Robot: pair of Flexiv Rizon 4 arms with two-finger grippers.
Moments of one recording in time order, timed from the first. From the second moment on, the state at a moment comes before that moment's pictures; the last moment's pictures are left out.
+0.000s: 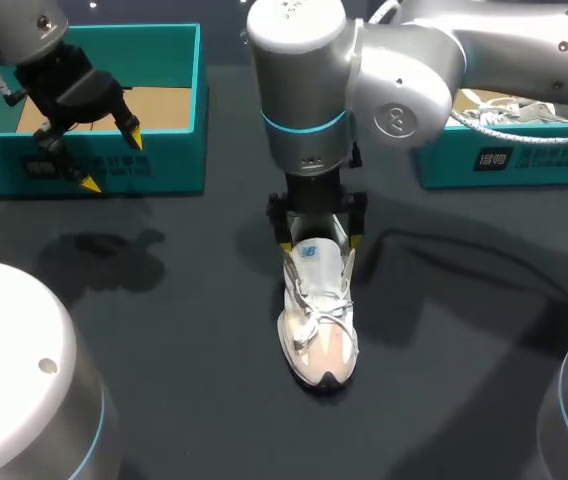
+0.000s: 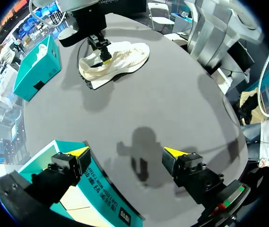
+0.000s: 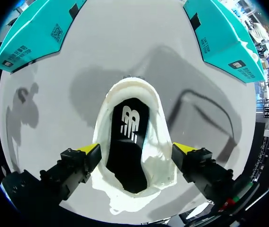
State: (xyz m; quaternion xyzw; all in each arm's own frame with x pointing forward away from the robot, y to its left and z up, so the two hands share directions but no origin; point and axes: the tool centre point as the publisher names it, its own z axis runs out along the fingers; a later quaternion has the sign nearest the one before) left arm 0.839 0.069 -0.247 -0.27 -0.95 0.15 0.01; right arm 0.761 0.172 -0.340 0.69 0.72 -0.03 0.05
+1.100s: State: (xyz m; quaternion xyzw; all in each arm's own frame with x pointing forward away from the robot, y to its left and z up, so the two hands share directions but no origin) left arm 0.839 0.069 -0.247 -0.27 -0.95 0.15 0.01; right arm 0.691 0.157 -0.283 0.70 0.71 -0.02 0.06
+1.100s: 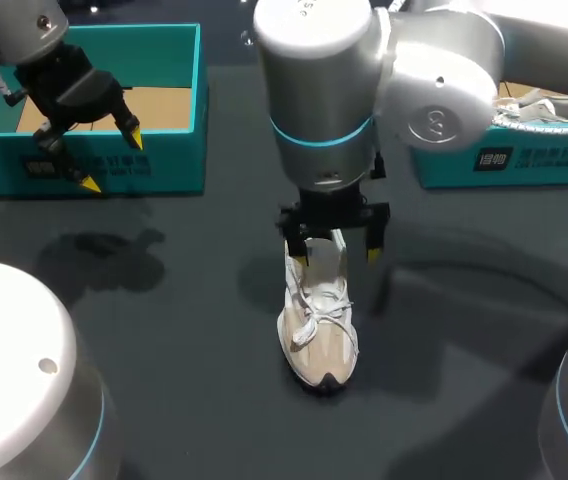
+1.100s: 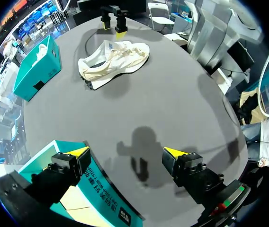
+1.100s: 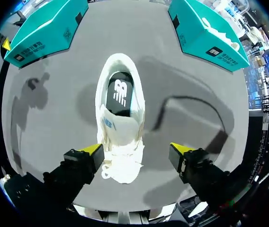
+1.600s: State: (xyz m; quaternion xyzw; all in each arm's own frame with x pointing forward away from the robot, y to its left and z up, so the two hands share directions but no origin) left arm 0.839 0.069 -0.247 -0.27 -0.95 0.15 0.01; right arm 0.682 0.158 -0.295 0.68 0.73 0.03 0.05
